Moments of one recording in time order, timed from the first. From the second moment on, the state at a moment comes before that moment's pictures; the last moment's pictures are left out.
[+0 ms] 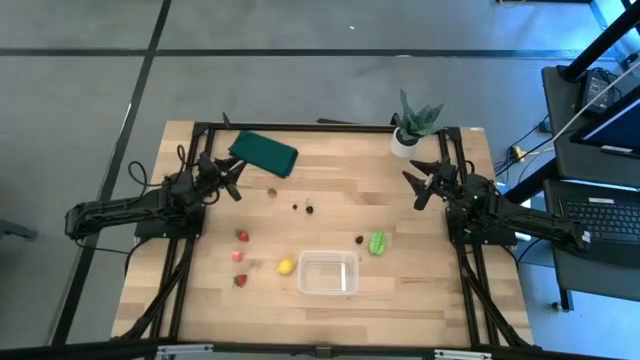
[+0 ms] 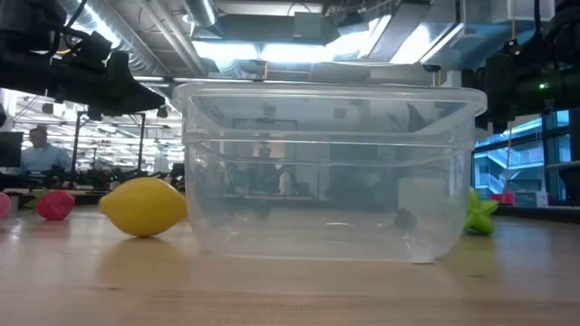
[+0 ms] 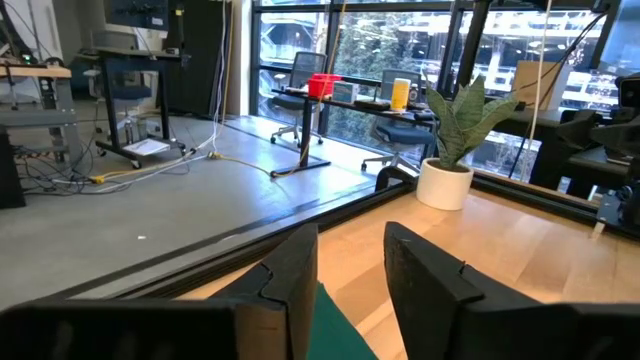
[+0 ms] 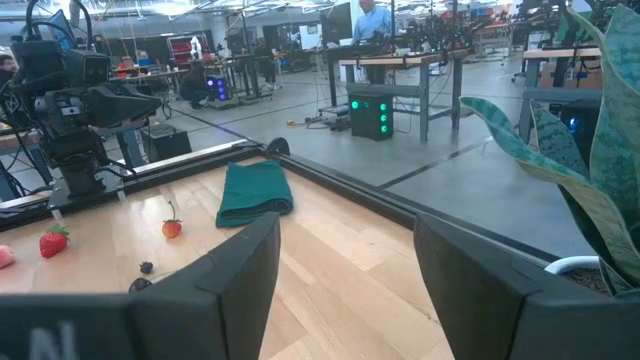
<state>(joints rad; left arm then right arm) 0.26 0.14 0.01 0.13 -0.51 -0.12 -0.32 0.13 0.01 0.12 0.28 0.12</state>
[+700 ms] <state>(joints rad) 0.26 0.14 0.01 0.13 -0.51 -0.12 -0.32 0.13 0.01 0.11 0.30 0.08</state>
